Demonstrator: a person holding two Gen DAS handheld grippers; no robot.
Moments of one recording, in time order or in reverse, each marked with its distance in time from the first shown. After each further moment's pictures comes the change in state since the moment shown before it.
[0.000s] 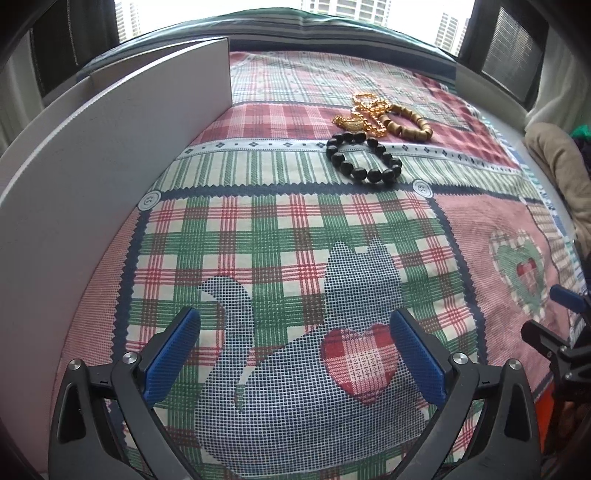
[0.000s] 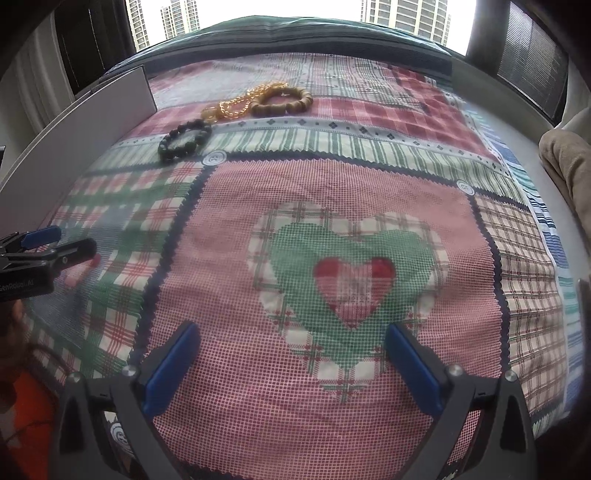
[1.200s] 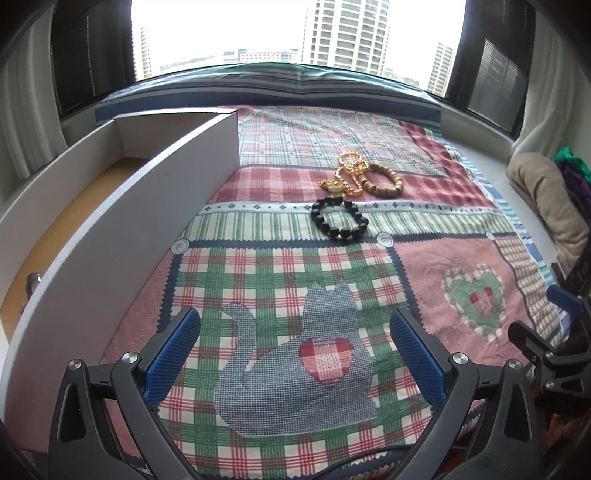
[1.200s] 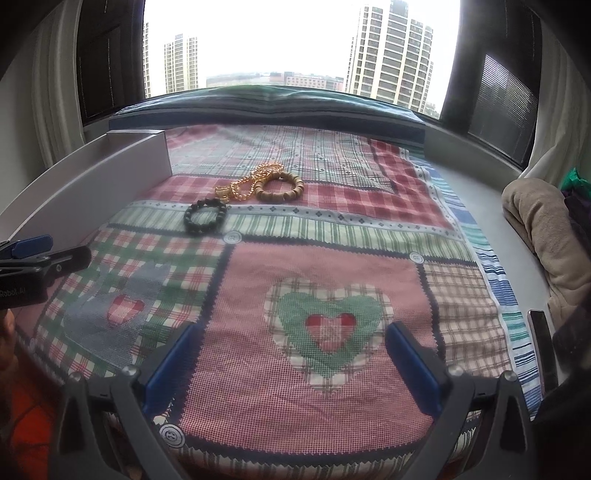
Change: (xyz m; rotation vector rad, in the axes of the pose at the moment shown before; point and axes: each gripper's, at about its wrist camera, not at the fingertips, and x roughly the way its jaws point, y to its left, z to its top) left arm -0.067 -0.011 0.005 -0.016 -0.142 -0.007; right arm -0.080 0.023 0.004 -0.034 -0.216 -0.094
